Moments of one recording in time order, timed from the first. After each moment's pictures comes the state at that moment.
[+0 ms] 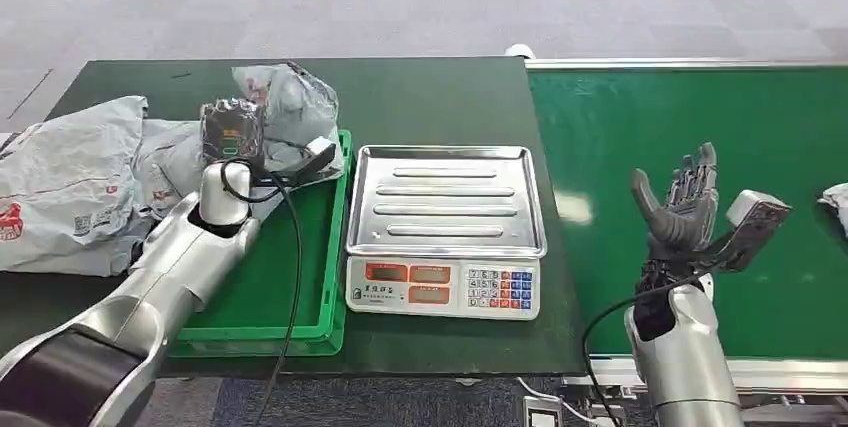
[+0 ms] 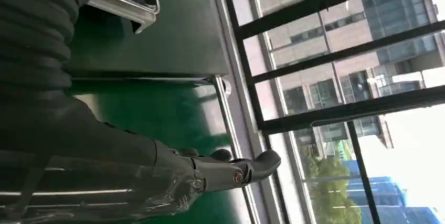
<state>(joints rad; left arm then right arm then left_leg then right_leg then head) -0.88 0.05 -0.49 -0.53 -1.55 0.33 0.43 -0.33 -0.10 -0.15 -1.17 -0.31 -0.11 -0.42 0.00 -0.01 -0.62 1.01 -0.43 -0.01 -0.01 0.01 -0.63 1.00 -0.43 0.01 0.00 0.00</state>
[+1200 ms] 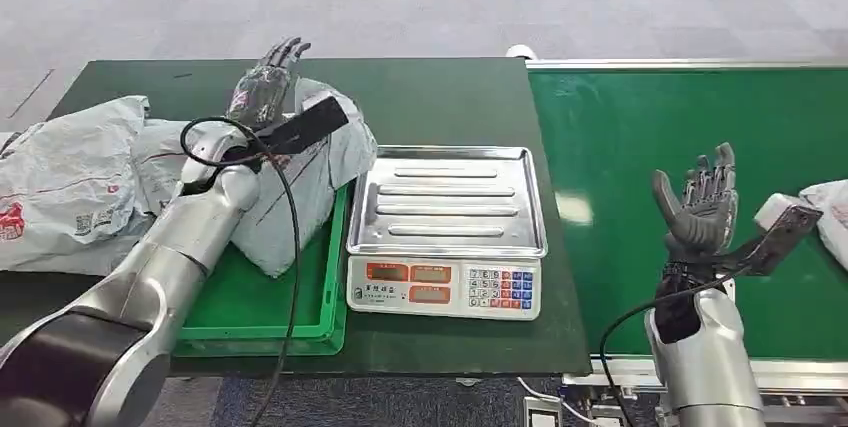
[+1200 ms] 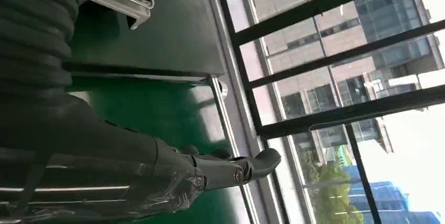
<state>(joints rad) -0.96 -0.05 -0.27 -0.57 -0.82 0.25 -0.26 -0.32 -0.15 -0.18 -1.18 -0.38 -0.06 -0.40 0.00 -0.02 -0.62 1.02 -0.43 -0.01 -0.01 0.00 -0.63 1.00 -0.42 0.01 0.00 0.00</state>
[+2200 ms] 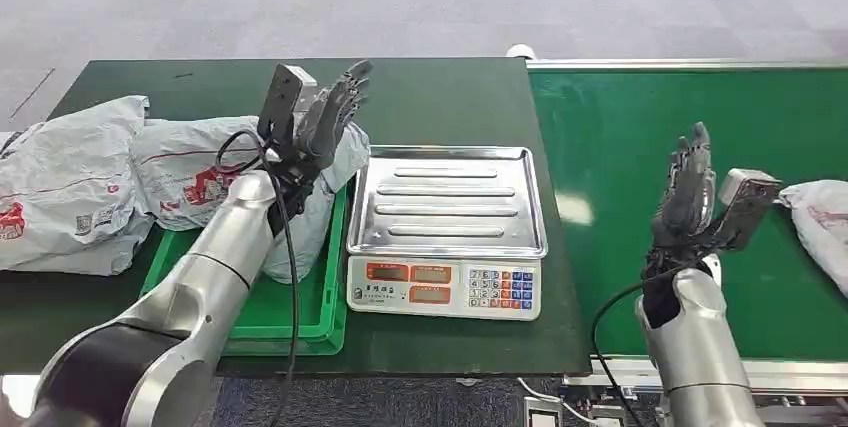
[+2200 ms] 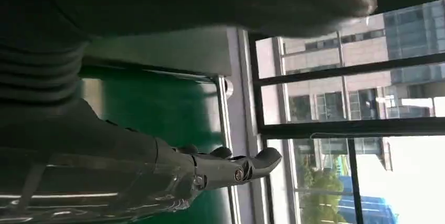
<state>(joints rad) -0.93 -0.21 -0.11 -0.49 -0.04 -0.33 -0.37 -0.39 -0.15 -0.11 -1.12 -0.21 -0.09 -0.38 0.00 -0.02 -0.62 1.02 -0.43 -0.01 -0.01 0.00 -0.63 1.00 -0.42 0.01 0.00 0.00</state>
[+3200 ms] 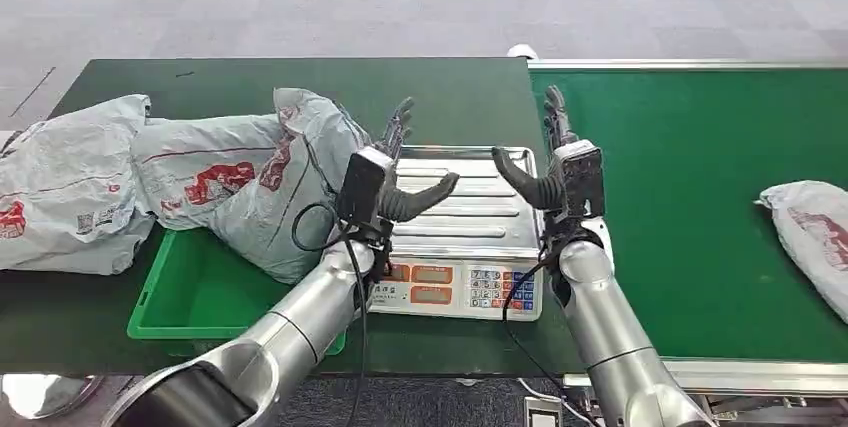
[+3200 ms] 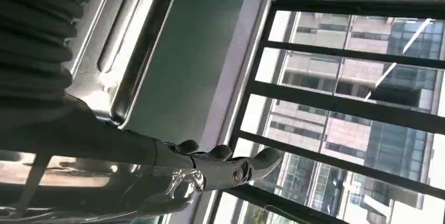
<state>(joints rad) -0.77 -0.37 -0.49 -0.48 0.13 0.29 -0.70 -0.51 0.04 0.15 -1.03 0.11 -0.17 -0.42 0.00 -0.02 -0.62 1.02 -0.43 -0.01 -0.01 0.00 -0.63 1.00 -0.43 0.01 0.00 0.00</state>
